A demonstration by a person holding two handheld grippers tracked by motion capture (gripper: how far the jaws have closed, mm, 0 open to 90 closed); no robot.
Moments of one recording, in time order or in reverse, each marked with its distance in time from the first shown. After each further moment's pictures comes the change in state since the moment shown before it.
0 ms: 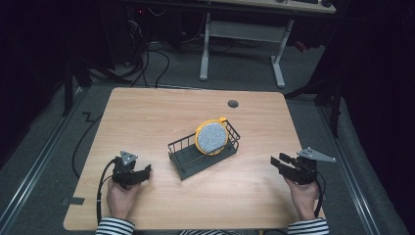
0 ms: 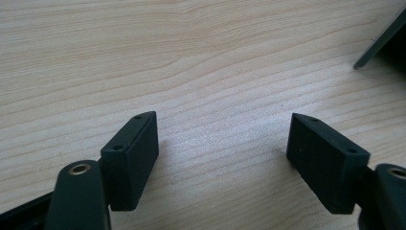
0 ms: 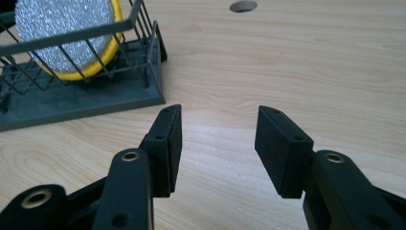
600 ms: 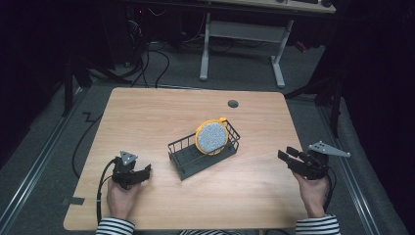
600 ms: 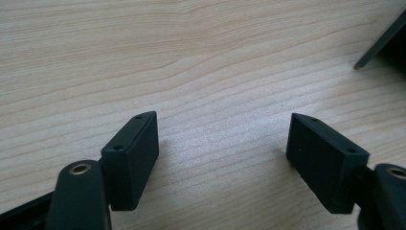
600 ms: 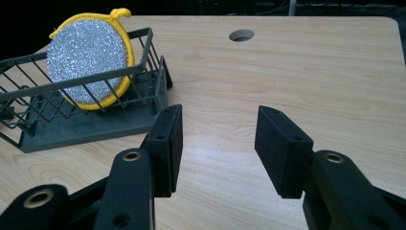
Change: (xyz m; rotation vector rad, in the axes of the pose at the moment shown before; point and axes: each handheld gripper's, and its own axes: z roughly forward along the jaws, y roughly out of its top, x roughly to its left) left arm 0.000 0.000 0.000 0.001 0.000 0.001; right arm -0.008 0.025 -0.025 -0.049 0.027 0.018
